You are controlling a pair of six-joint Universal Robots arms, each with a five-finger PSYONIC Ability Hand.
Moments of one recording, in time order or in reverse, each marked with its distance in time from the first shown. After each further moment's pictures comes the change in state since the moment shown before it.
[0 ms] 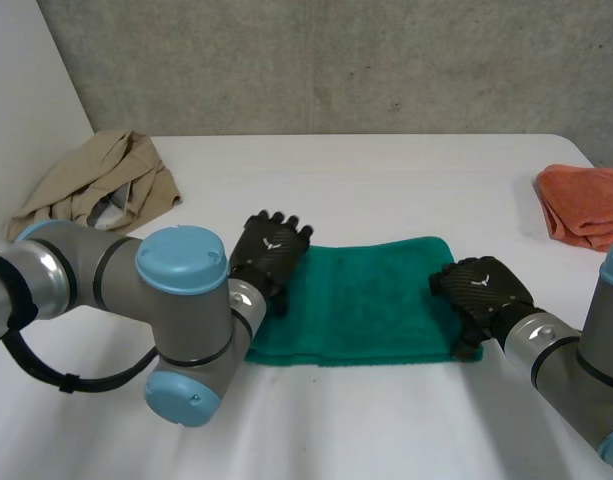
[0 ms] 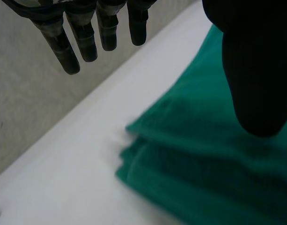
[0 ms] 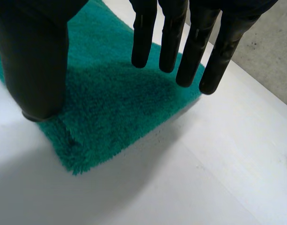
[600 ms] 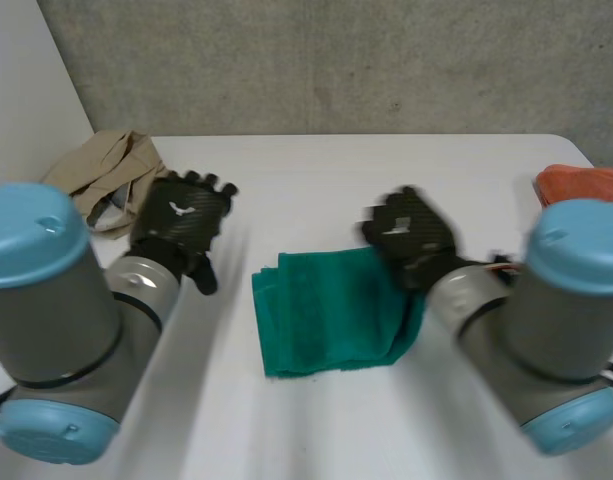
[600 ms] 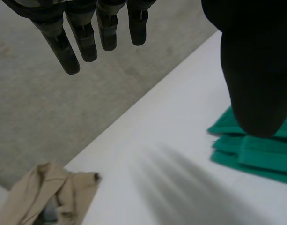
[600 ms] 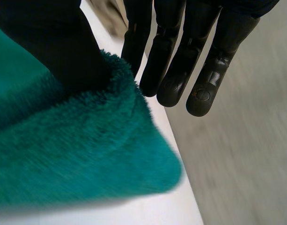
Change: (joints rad) left arm 0.102 0.463 -0.289 -0.079 -0.060 -0.007; right arm 0.260 -0.022 -0.219 -0.033 0.115 -0.324; left_hand 0.000 0.000 0.000 0.000 0.000; right_hand 0.501 0.658 0.659 0.669 0.655
